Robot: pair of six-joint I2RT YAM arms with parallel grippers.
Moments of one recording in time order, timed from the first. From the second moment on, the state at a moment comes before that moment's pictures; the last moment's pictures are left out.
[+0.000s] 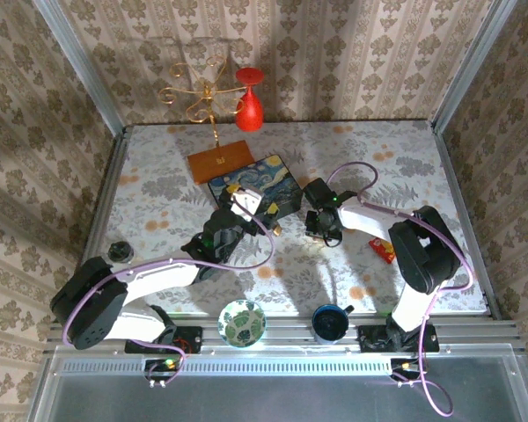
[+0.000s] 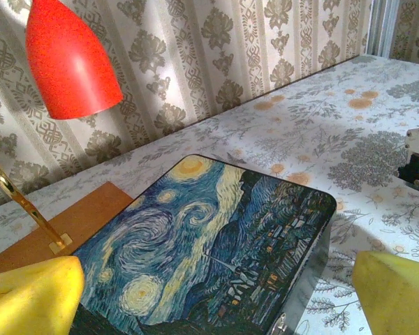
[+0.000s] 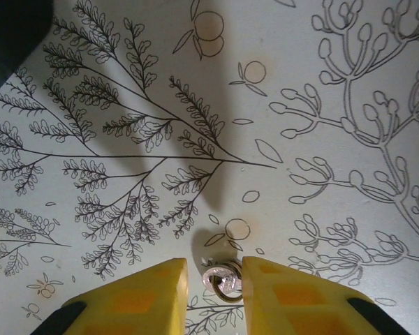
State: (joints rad) left arm -0.87 1.32 0.55 0.60 -0.35 0.11; right arm 0.51 1.75 1.05 -0.57 0.03 0.76
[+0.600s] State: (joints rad) left arm -0.87 1.33 0.55 0.60 -0.35 0.10; right arm 0.52 1.74 1.04 -0.58 0.05 0.77
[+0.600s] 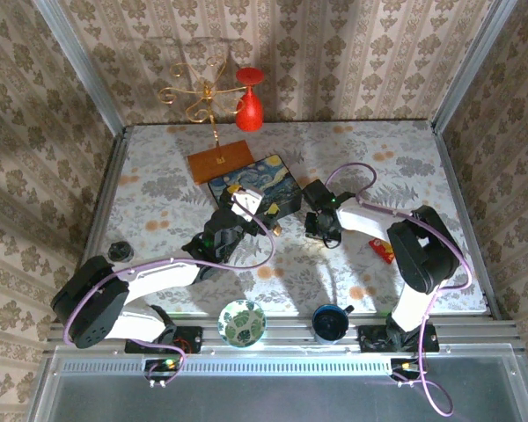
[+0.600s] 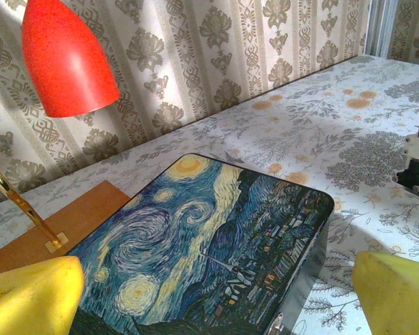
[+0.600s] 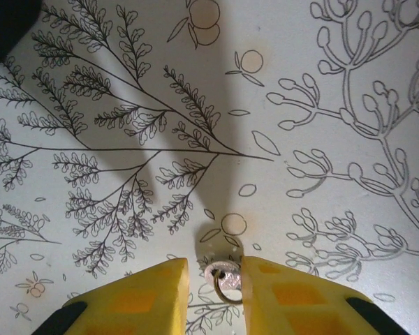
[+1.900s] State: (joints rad) left arm -0.87 1.34 0.55 0.60 -0.33 0.09; right arm 0.53 1.75 1.04 -0.58 0.08 0.78
